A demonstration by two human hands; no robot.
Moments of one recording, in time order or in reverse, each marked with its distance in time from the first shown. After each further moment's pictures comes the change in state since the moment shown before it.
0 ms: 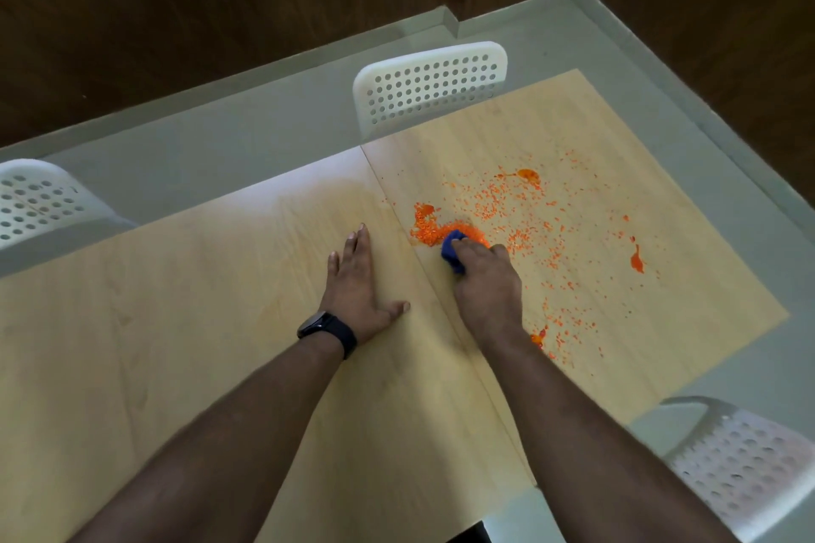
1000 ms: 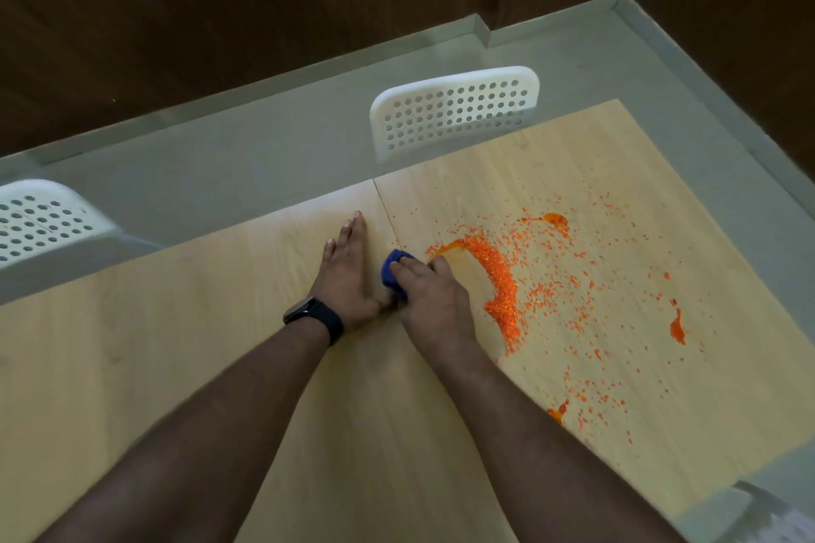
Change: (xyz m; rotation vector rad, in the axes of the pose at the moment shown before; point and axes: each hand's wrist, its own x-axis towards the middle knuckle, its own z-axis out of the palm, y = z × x) left_hand 0.092 -0.011 -0.037 -0.017 0.009 -0.028; right_hand 0.066 -0.064 0.021 0.054 -0.134 -0.322
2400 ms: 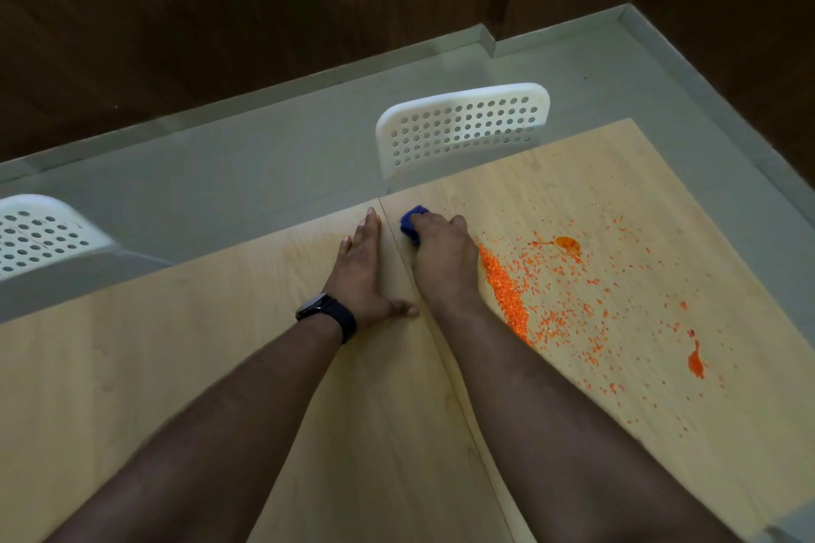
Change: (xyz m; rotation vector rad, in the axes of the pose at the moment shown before) left_hand 0.038 0.017 -0.016 -0.091 -0.058 -0.061; right_hand 0.098 0.004 -0.022 -0.047 0.117 0.167
